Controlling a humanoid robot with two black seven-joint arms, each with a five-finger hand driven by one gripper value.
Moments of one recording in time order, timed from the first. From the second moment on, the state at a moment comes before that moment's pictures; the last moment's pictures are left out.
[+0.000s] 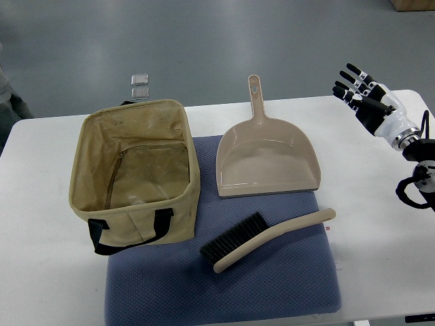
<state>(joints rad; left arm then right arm) 0.00 0.00 -0.11 -0.13 -0.07 -0.03 0.06 0.52 -0.39 1.04 0.89 -0.38 0.24 0.21</state>
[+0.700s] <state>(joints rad) 0.00 0.00 -0.11 -0.12 -0.07 -0.03 0.06 0.53 -0.39 1.04 0.89 -0.38 0.25 0.21</state>
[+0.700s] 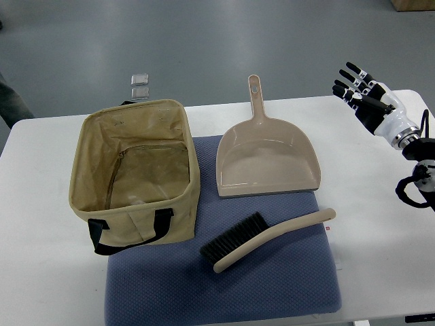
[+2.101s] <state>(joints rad) 0.00 0.00 -0.11 -0.12 -0.07 -0.03 0.06 0.53 -0.41 1.05 0.88 -0.37 0.33 0.22</state>
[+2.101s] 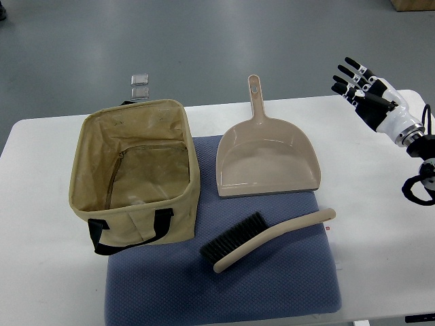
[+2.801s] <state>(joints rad) 0.00 0.00 -0.11 -0.12 -0.07 -0.03 0.06 0.62 -0.66 0.74 1.00 -0.42 0.43 0.30</state>
